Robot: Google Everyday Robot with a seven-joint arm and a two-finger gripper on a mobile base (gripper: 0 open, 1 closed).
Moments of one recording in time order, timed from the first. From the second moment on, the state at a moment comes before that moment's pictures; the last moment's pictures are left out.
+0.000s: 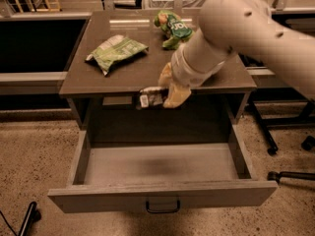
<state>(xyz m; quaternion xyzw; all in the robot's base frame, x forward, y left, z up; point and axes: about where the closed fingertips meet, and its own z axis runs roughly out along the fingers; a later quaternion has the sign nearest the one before) 0.576 -0.033 0.842 -0.76 0.59 0.02 0.27</state>
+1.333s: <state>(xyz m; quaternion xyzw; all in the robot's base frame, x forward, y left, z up) 0.693 -0.010 0.901 -0.71 0.64 0.03 0.30</state>
